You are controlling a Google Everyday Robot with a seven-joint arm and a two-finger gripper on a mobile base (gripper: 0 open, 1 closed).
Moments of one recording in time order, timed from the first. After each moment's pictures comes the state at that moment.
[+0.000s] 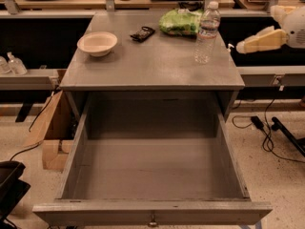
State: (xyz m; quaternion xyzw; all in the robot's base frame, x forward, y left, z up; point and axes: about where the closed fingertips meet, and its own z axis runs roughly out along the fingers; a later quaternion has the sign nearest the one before) arm 0.675 -0.291 0.984 -0.38 0.72 0.13 0.57
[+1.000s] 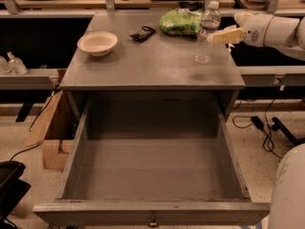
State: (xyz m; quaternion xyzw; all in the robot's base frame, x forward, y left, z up) arm 0.798 -0.254 0.937 -0.34 0.68 0.22 0.61
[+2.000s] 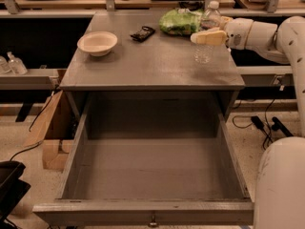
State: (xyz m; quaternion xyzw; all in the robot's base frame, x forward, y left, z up) arm 0.804 -0.192 0.928 -0.36 0.63 0.30 0.61
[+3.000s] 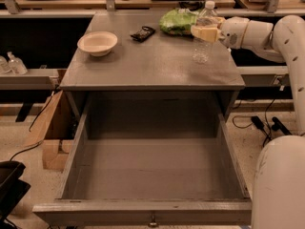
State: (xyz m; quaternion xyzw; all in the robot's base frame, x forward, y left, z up) arm 0.805 -0.178 0.930 -0.38 0.62 0.30 0.61
